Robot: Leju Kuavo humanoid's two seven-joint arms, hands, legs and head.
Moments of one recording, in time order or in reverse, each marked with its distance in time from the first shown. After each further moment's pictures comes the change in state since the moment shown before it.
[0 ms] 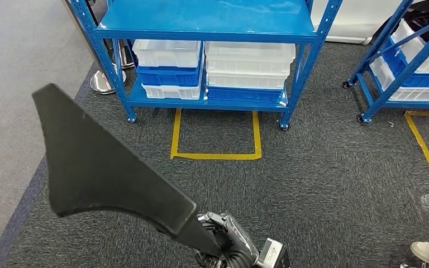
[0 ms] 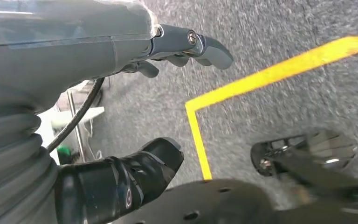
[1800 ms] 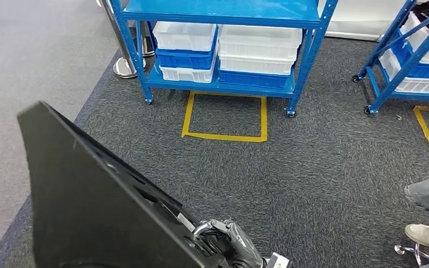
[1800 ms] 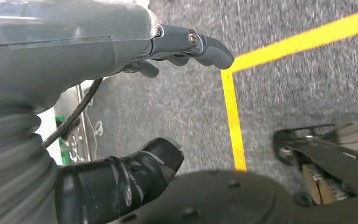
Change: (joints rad) left arm 0.012 -0.011 0.021 0.001 0.021 0.028 -0.001; right arm 0.052 -0.006 -0.013 -0.048 0.065 -0.006 -0.020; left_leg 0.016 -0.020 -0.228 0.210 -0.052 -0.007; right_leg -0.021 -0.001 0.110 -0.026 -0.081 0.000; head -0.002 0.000
